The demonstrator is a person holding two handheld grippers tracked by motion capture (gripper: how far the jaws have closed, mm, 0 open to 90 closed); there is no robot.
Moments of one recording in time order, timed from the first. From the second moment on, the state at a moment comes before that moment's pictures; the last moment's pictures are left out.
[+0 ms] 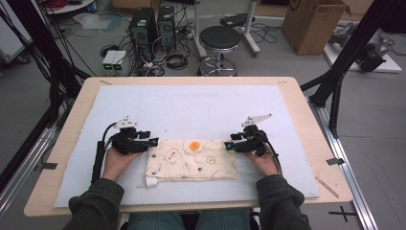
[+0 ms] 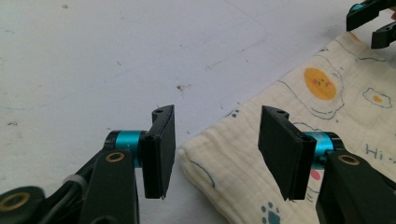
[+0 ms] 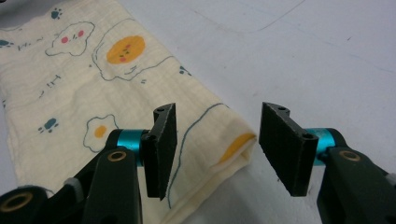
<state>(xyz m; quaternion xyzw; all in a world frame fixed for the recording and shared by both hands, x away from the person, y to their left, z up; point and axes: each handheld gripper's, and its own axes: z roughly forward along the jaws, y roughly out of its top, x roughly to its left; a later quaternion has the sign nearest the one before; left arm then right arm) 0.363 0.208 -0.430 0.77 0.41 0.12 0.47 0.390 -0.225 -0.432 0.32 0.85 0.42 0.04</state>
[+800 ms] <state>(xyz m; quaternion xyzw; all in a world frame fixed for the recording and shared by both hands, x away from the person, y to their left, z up) 0.370 0.198 -0.443 0.81 0.40 0.11 0.41 0.395 -0.225 -0.441 0.32 0.86 0.40 0.02</state>
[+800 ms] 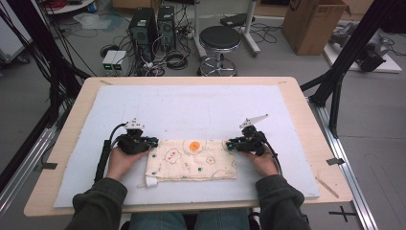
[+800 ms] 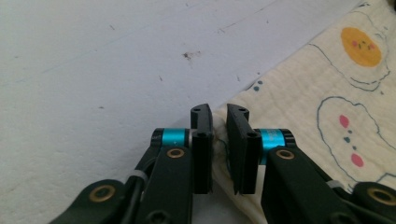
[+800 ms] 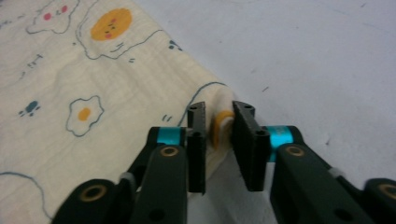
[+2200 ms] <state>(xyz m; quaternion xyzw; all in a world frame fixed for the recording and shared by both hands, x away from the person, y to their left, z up) 0.401 0.208 -0.422 0.76 0.43 0.15 0.47 0.441 -0.231 -0.428 0.37 0.82 0.44 0.03</state>
